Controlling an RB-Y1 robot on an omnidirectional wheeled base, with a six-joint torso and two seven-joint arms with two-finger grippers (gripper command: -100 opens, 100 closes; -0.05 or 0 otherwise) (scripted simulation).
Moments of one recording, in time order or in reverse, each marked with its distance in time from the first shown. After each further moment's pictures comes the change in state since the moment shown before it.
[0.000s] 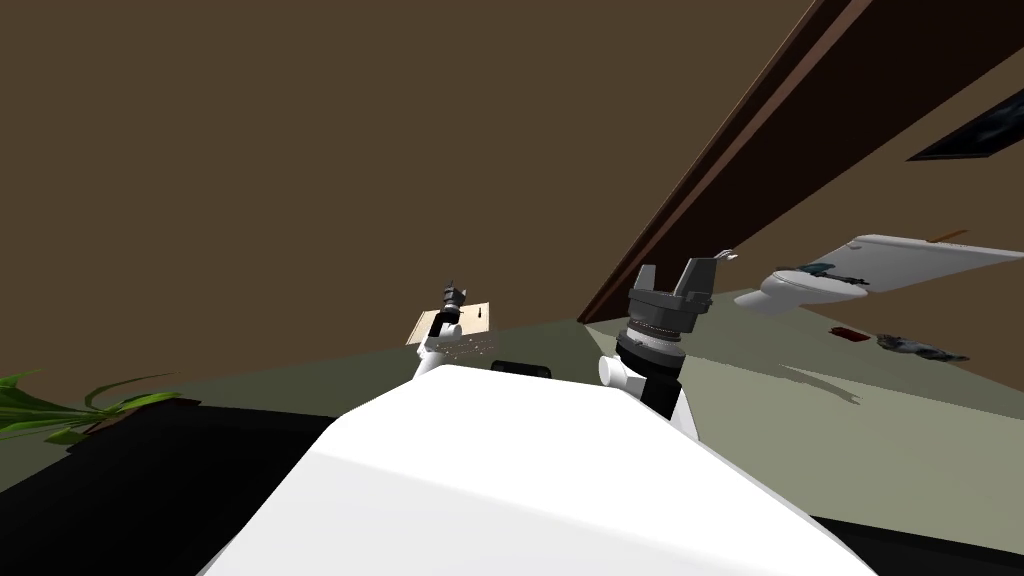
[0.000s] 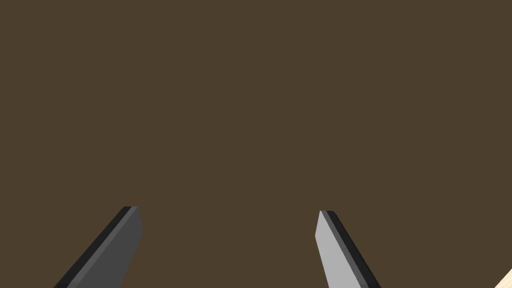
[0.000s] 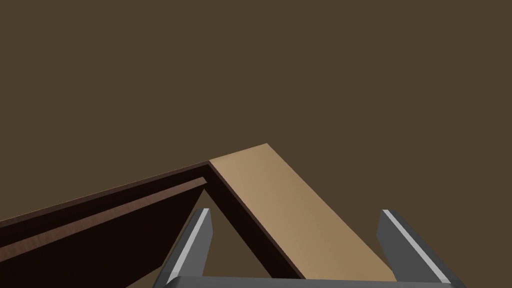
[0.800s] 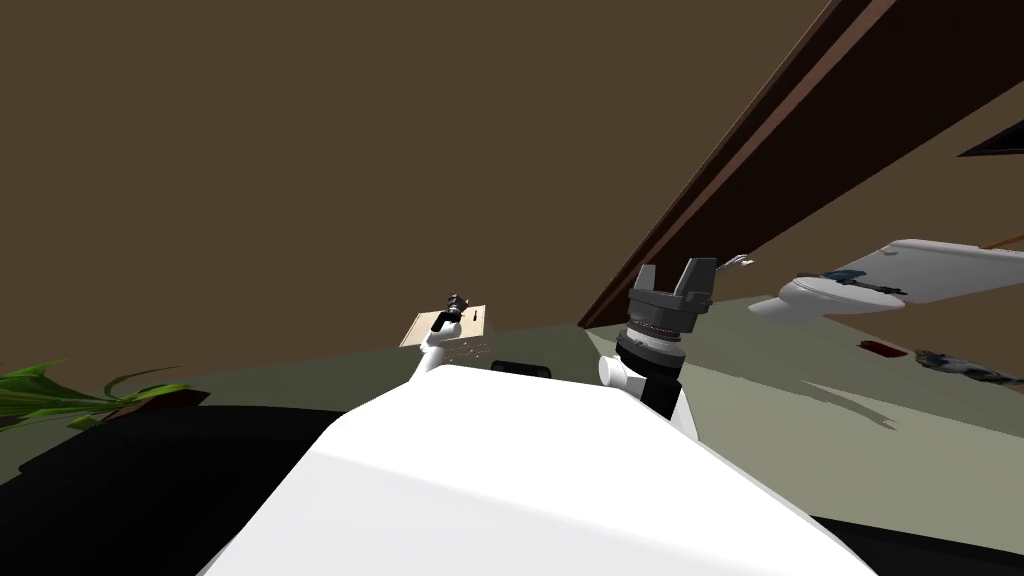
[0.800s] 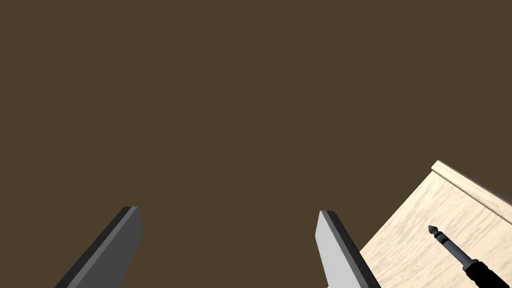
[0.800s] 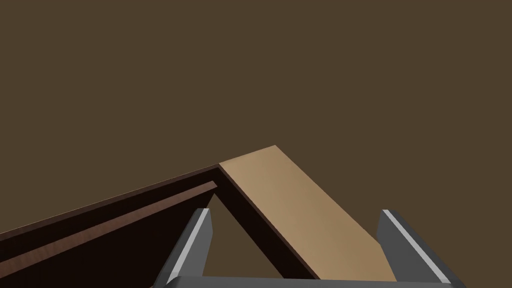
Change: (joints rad) left arm -0.091 0.032 0.030 0.217 0.068 0.178 0.088; right arm 0.000 0.000 0.000 0.000 0.000 0.000 0.000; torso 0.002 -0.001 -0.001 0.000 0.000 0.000
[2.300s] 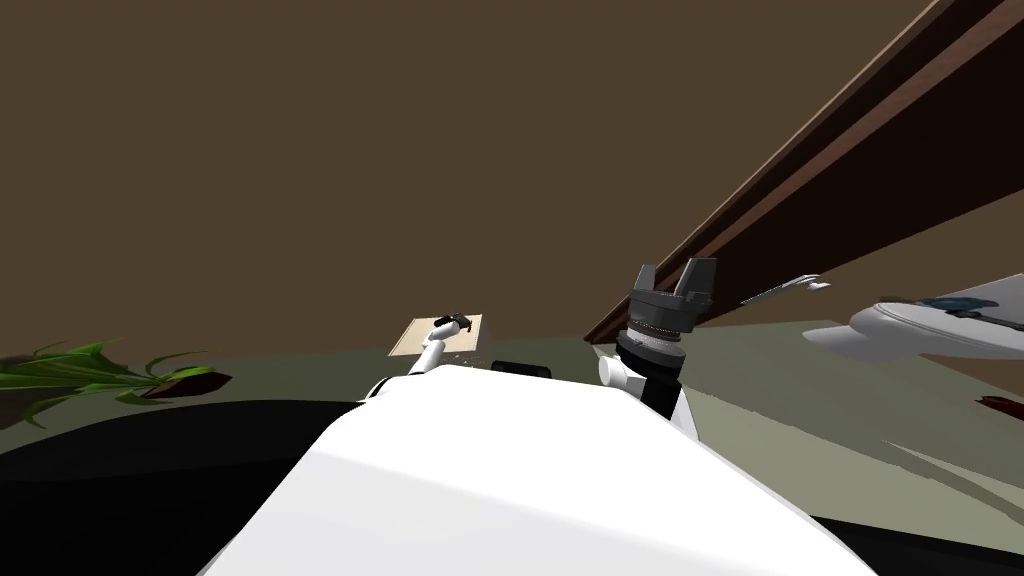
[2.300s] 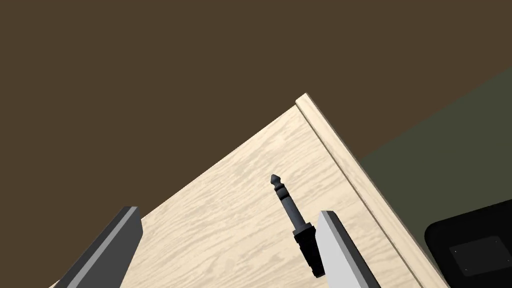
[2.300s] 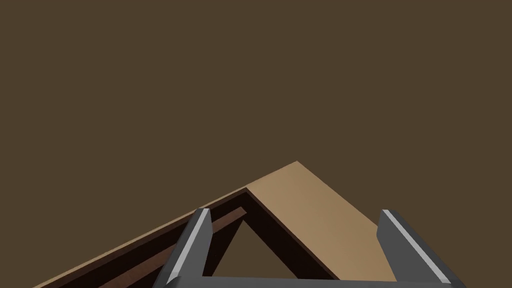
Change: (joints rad) left arm -0.175 0.060 0.060 0.441 0.128 0.388 0.201; right arm 0.000 0.000 0.000 0.000 0.000 0.000 0.000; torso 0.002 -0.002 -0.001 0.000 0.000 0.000
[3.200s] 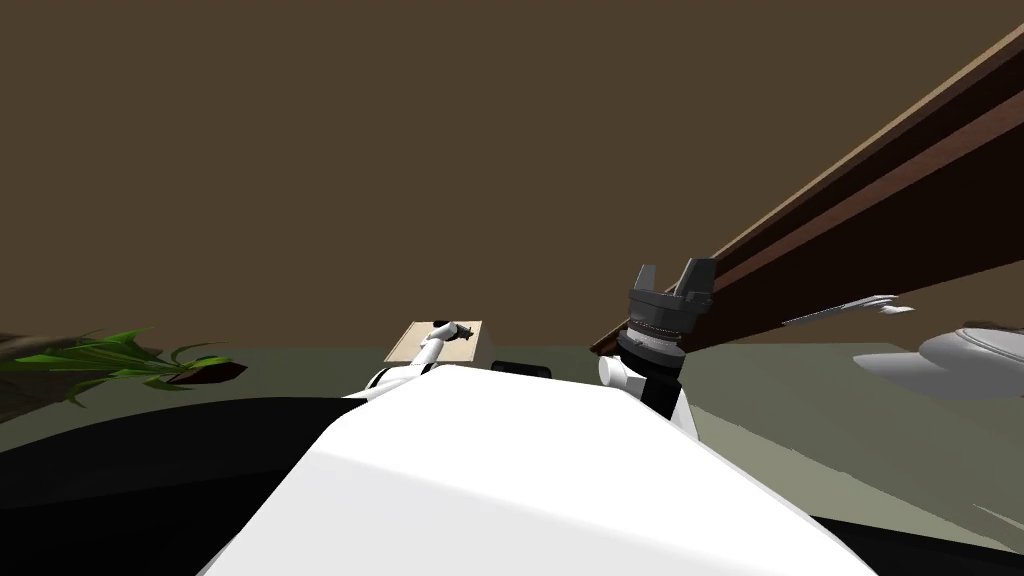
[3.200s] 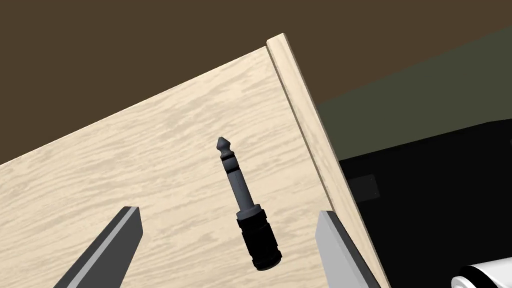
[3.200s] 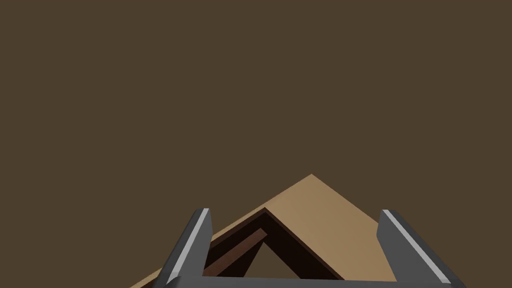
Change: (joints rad) left arm -0.077 0.041 0.030 0.220 0.073 0.235 0.125; right arm 0.000 0.000 0.000 0.000 0.000 0.000 0.000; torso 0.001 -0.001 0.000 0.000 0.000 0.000
